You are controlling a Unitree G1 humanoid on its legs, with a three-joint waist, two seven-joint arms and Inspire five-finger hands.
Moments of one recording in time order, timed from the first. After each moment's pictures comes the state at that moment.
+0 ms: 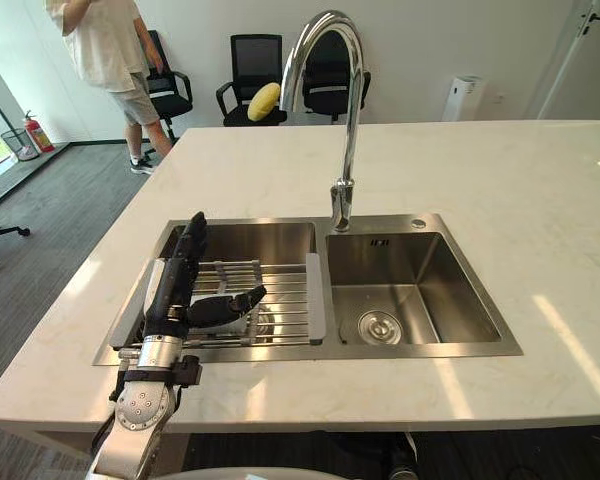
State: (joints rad) left arm 0.19 0.22 -0.14 -0.07 0.06 -0.30 0.17; right arm 0.39 -0.05 -0.10 0.70 0.12 -0.33 0.20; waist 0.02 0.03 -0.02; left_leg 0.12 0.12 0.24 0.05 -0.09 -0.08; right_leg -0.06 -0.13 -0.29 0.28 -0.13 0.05
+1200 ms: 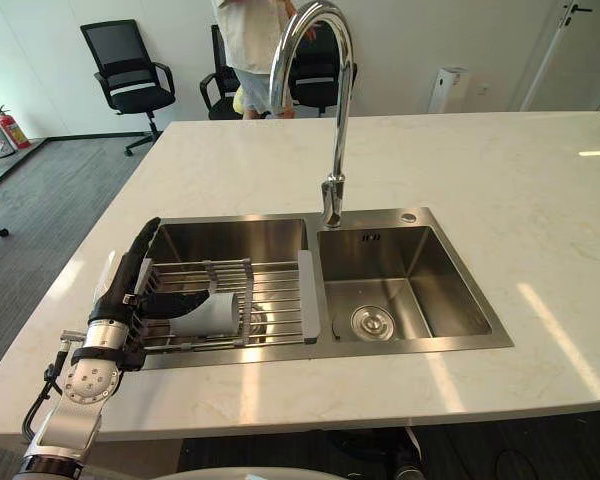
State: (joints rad) left arm 0.12 0.43 0.08 0.05 0.20 -0.23 0.13; right arm 0.36 -0.08 -0.14 0.74 0.05 -0.31 0.24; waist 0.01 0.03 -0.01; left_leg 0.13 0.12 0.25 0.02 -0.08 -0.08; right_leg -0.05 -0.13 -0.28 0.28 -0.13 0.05
